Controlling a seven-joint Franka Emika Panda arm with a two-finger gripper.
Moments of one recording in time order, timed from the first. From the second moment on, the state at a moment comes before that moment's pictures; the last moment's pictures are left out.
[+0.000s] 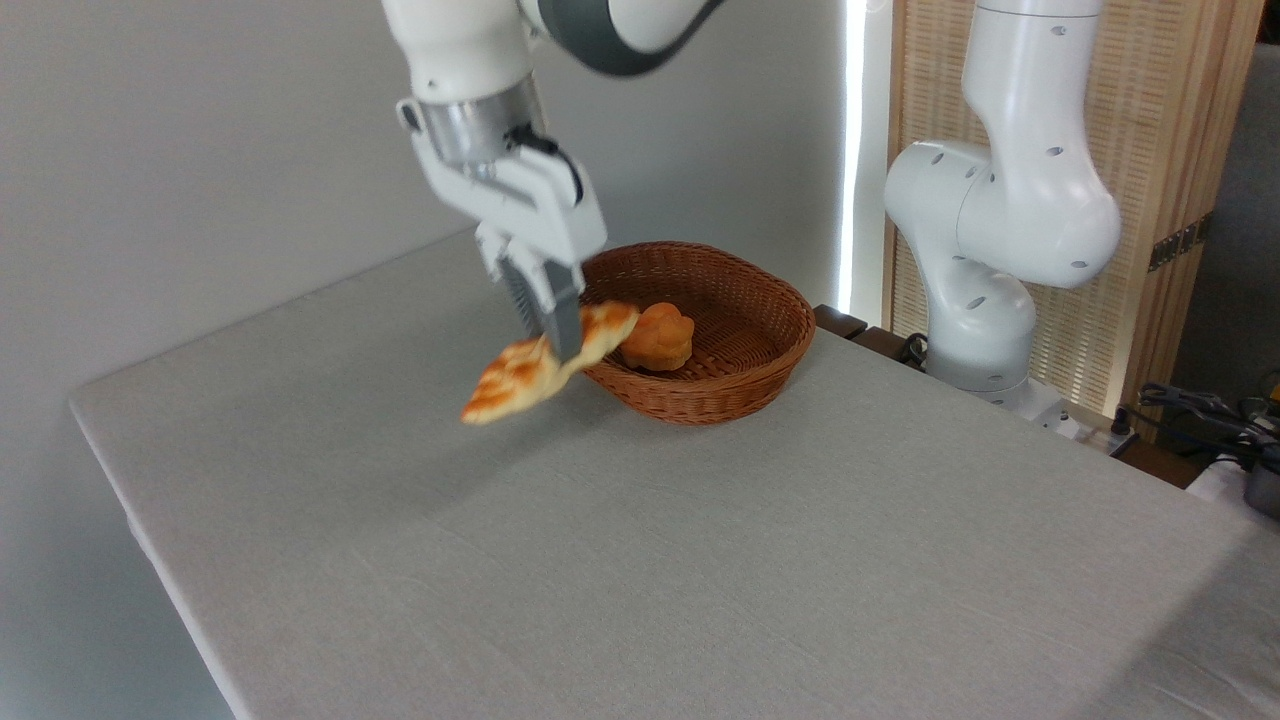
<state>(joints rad) -0.12 -0.19 -0.13 -1.98 -0.09 1.68 0.57</state>
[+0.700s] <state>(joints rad) -0.33 -0.45 -0.13 -2.30 -0.14 1.53 0.57</state>
